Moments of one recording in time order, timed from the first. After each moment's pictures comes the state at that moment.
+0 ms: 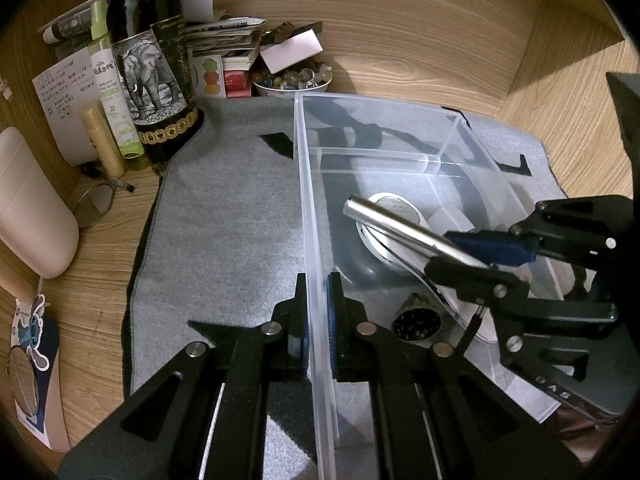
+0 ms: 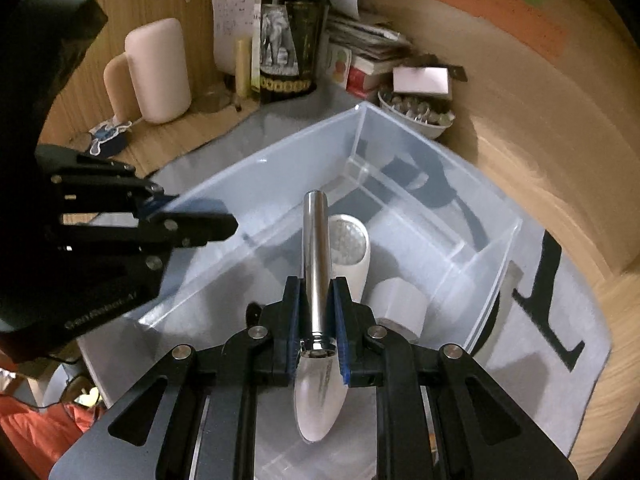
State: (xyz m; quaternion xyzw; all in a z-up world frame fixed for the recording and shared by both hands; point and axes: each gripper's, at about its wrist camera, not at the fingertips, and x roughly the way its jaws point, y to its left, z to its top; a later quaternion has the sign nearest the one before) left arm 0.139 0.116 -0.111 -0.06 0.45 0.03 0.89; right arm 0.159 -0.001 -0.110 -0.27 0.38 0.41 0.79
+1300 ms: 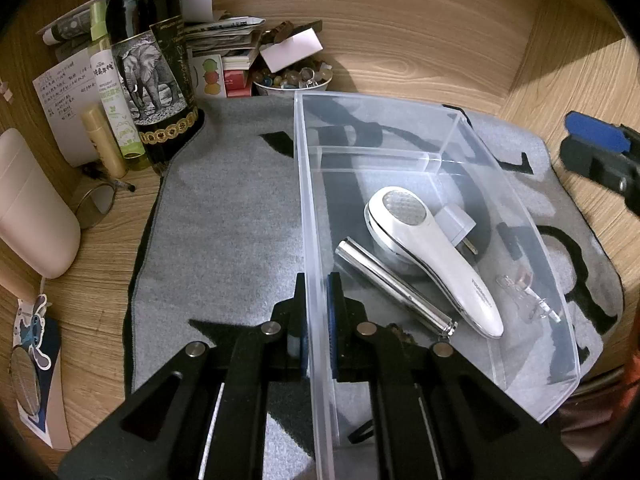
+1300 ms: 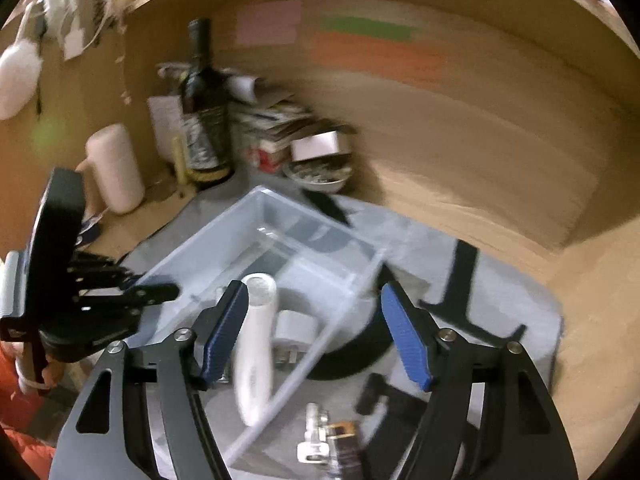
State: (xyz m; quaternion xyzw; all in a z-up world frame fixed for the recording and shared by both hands) left arm 0.138 0.117 -0.112 -0.06 0.45 0.03 0.89; right arm 0.179 -0.078 -0.037 -0.16 0.31 0.33 0.88
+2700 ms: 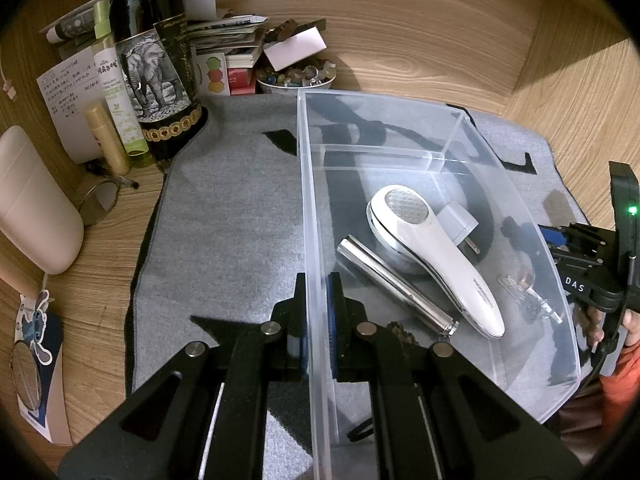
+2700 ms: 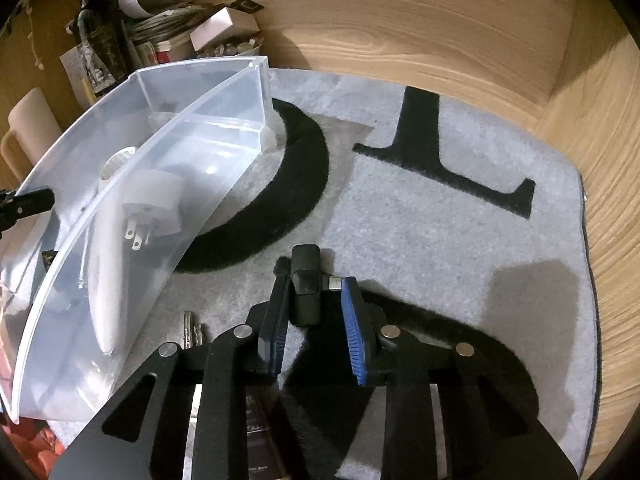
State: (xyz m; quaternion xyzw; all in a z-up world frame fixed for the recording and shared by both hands) left arm 0.133 0.120 -0.113 -0.06 0.45 0.03 0.89; right arm 0.220 -0.139 -0.150 -0.13 0.43 0.26 0.85
